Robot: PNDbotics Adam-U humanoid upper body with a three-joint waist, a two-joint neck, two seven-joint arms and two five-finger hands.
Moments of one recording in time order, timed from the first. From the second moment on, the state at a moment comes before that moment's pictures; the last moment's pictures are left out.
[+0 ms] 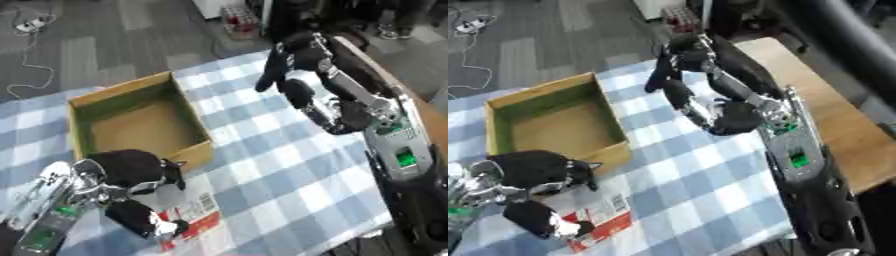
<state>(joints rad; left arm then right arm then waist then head) -0.52 0.46 -0.57 -1.73 -0.85 -0.25 -0.85 -0.36 -0.27 0.05 -1.99 0.36 -0.54 0.49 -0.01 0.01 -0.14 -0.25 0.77</state>
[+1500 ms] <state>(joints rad) -0.54 0.43 -0.63 -1.67 -0.90 -0.27 -0.83 -0.37 -0.27 0.05 -1.99 0.35 -0.54 0.51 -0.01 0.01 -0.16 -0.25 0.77</state>
